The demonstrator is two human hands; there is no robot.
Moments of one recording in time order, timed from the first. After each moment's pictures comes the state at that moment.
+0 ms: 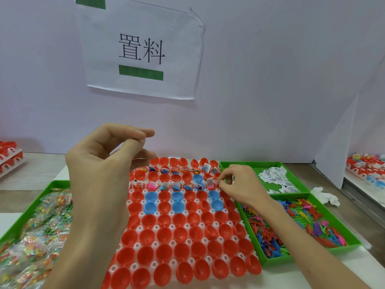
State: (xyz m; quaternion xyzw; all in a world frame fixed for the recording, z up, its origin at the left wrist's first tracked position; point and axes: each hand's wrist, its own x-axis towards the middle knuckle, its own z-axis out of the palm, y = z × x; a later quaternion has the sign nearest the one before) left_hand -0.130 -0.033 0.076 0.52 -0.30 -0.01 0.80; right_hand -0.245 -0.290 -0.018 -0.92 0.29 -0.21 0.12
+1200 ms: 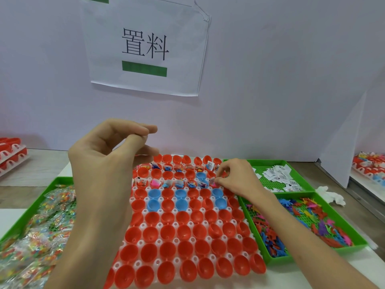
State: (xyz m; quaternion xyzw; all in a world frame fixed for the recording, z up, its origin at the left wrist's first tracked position) left_hand -0.131 -0.034 0.078 0.53 -0.28 -0.01 0.80; right_hand -0.220 -0.293 -0.014 -0.93 0.31 -0.16 0.13
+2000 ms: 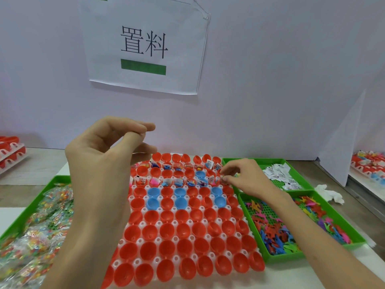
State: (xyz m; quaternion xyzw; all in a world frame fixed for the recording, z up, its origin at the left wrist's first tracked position) left_hand -0.130 -0.033 0.077 0.52 -0.29 -0.01 0.80; right_hand -0.243 -0.319 -0.020 -0.93 0.26 -0.16 0.19
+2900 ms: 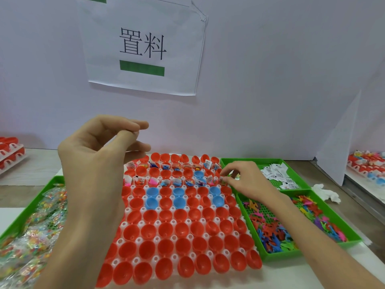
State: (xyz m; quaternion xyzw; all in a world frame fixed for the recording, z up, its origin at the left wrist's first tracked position) left_hand -0.127 -0.030 0.076 0.52 -0.29 0.01 0.80; right_hand -0.252 -0.308 -0.017 -0.93 0.27 -0.16 0.17
